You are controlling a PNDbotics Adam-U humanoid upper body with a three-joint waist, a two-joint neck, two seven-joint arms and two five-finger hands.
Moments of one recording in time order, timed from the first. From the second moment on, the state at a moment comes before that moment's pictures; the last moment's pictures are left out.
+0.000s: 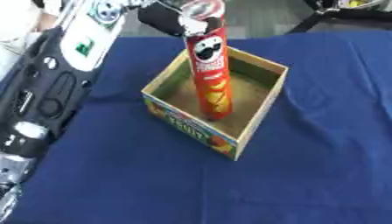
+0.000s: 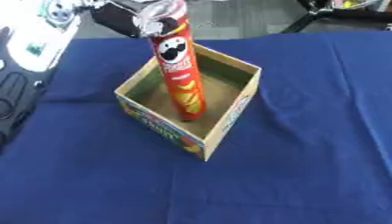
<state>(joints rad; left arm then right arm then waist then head) -1.10 0.46 -0.24 -1.36 -0.59 -0.21 -0.39 -0.27 -0.46 -0.19 -1.89 -0.33 -0.15 0.08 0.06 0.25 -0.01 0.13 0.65</state>
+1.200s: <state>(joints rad) -0.67 0.69 -0.02 -1.91 0.30 -0.04 -0.06 -0.26 -0.46 -0.20 -1.89 -0.34 -0.17 0.05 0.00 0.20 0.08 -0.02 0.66</state>
